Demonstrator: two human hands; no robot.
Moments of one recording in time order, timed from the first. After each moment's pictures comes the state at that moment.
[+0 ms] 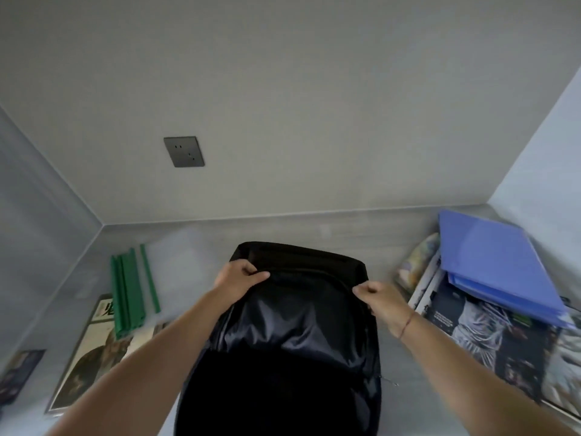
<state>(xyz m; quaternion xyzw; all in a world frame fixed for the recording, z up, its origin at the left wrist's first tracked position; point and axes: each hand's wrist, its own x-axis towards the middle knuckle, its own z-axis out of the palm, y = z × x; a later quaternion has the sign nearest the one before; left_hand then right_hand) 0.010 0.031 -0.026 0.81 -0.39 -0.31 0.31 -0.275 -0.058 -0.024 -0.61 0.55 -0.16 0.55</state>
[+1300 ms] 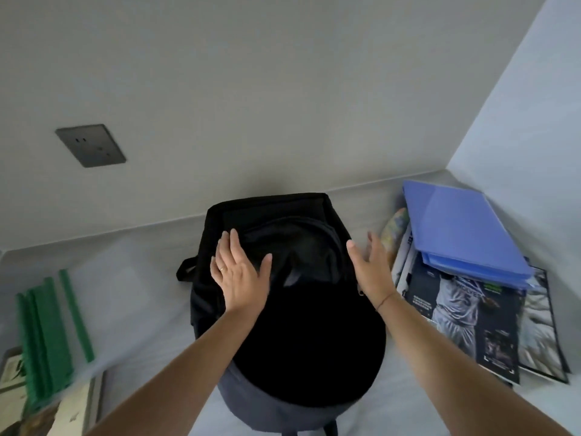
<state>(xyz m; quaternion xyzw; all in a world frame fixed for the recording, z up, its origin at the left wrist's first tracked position) -0.064 -0.047 -0.065 0.83 -0.47 -0.05 0.31 -0.275 -0.127 -0.065 -0.58 0.62 -0.33 0.42</state>
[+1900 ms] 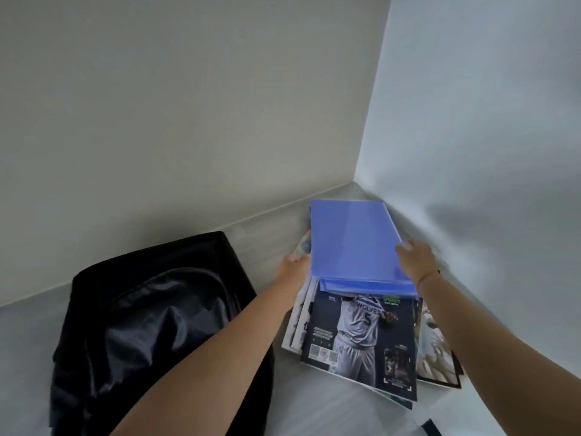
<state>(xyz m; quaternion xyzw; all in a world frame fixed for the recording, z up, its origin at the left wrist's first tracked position) -0.316 -0.205 -0.044 0.68 -0.37 -0.53 0.34 -0.552 -0.238 -0.045 -0.44 0.77 -0.32 0.33</state>
